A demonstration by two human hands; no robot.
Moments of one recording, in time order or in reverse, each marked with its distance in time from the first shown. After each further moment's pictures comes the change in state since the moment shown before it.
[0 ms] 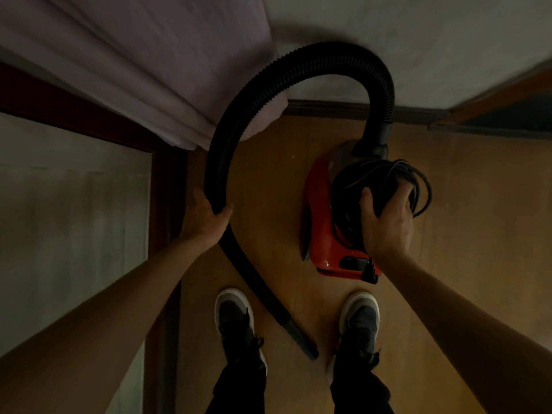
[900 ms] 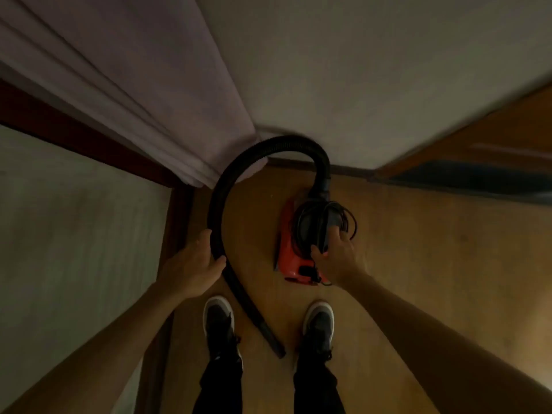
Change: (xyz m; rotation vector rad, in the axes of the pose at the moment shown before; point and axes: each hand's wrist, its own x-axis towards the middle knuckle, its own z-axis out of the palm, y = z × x) left_hand -0.188 0.057 -0.071 0.415 -0.123 0.218; right_hand -0.052 -0.057 -0.122 -0.405 -0.525 -0.112
